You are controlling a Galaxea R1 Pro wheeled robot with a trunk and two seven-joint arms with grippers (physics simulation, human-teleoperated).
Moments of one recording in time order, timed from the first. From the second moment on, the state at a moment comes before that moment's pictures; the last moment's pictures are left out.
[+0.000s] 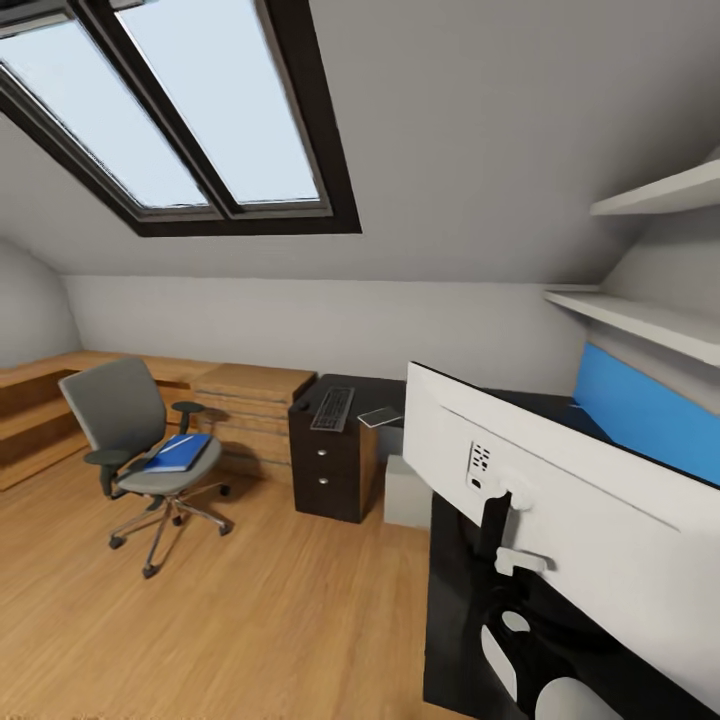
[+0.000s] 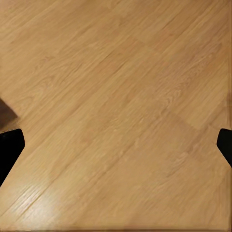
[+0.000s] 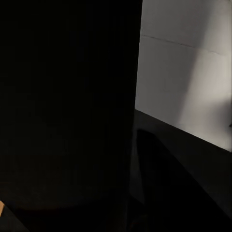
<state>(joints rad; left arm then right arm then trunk) 0.06 0.04 -0.33 -0.77 0.52 -0.22 0.54 -0.57 0.05 -0.16 -0.36 0.05 -0.36 -0.27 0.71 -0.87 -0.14</state>
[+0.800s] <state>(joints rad) 0.06 0.04 -0.33 -0.77 0.52 -0.21 0.54 -0.57 0.05 -0.16 -0.36 0.05 -0.36 -0.27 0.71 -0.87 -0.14</state>
